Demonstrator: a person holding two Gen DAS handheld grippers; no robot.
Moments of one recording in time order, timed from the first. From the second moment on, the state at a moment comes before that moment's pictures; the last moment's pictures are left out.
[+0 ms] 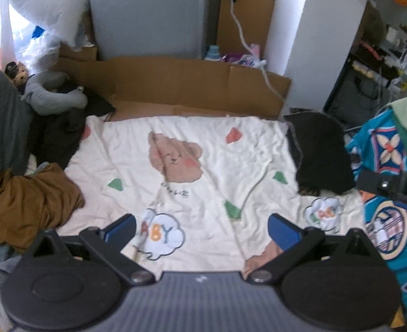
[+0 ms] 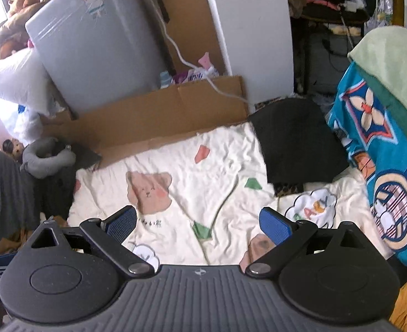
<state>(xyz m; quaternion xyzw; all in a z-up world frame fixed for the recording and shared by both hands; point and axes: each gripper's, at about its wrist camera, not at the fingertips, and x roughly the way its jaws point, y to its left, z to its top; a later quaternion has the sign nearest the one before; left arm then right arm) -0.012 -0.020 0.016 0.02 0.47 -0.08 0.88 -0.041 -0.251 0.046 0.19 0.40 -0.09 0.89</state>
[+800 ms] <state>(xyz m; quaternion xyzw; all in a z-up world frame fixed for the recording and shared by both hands) -0.012 -0.005 -0.020 0.02 0.53 -0.02 0.85 -0.036 -0.211 0.012 0.11 0.48 -0.04 0.87</state>
